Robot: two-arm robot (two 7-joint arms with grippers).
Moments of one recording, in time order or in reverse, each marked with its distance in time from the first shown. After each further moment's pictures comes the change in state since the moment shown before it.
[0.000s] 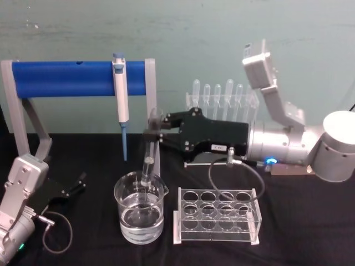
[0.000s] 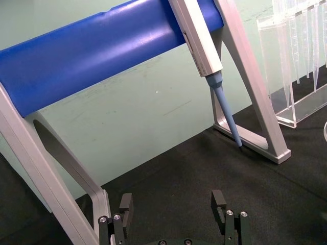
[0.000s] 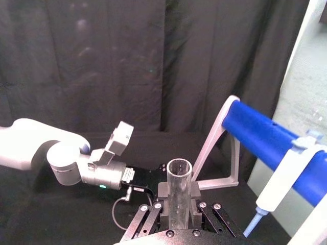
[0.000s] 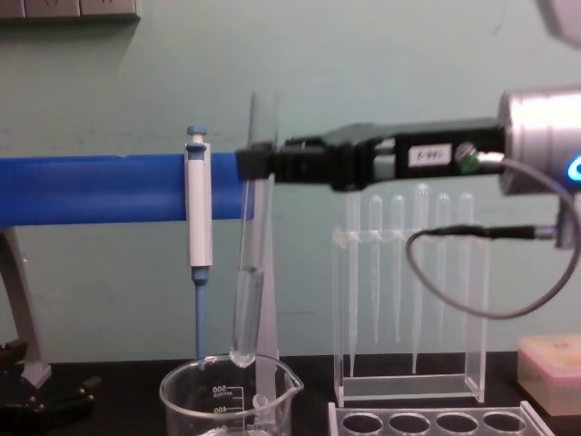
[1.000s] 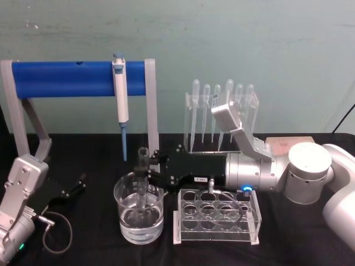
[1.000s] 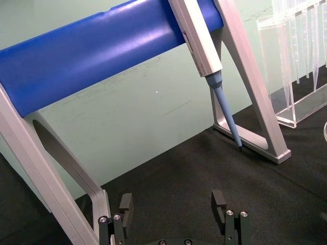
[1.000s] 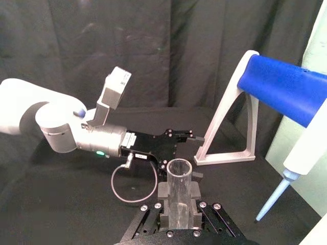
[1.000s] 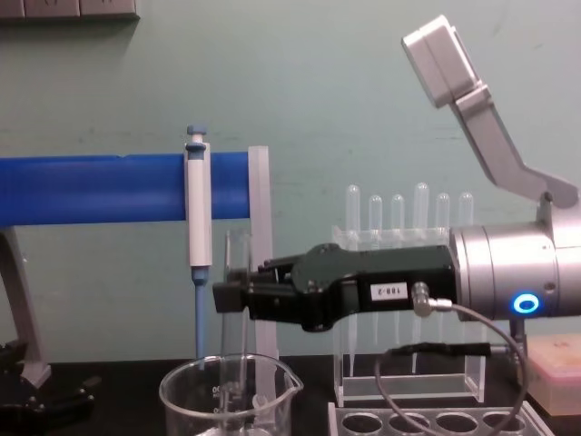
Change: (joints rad) left arm 0.000 0.000 0.000 0.000 0.000 0.000 0.000; right arm 0.004 -0.125 -0.068 0.270 -0.087 -0.150 0.079
